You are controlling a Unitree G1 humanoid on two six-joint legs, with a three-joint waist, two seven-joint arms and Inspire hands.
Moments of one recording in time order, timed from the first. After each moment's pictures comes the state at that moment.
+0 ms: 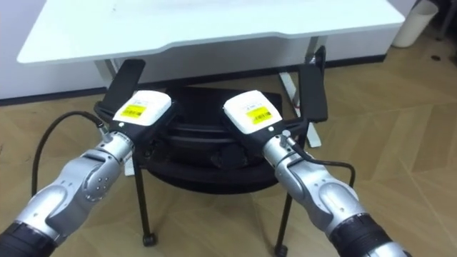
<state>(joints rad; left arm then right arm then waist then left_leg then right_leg) -0.27 0.41 -0.42 0.29 0.88 -0.07 -0.02 -0.33 -0.42 0.51 0.45 -0.97 -0.19 -0.19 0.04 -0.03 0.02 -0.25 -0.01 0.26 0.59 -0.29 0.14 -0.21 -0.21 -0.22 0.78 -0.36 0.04</state>
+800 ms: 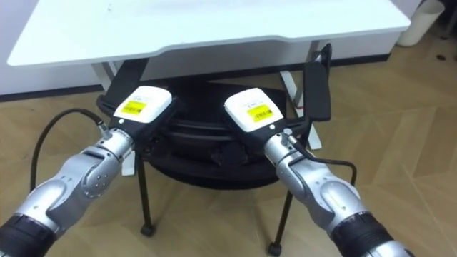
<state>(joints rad) -0.35 0.41 -0.42 0.41 0.88 -0.16 0.08 -0.36 -0.42 0.49 0.45 -0.98 -0.21 -0.20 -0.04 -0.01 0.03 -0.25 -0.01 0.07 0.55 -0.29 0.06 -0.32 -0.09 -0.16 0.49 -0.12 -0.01</state>
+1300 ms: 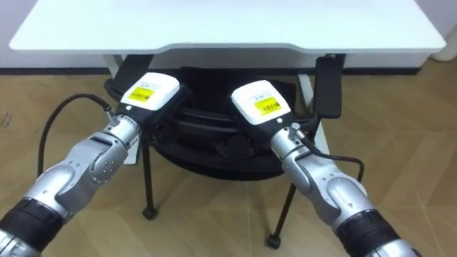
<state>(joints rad) -0.41 0.38 -0.45 0.42 0.89 -0.11 0.08 -0.35 -0.45 0.47 0.41 -0.98 -0.20 -0.21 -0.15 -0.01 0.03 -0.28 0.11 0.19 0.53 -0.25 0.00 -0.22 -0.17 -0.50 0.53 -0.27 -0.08</state>
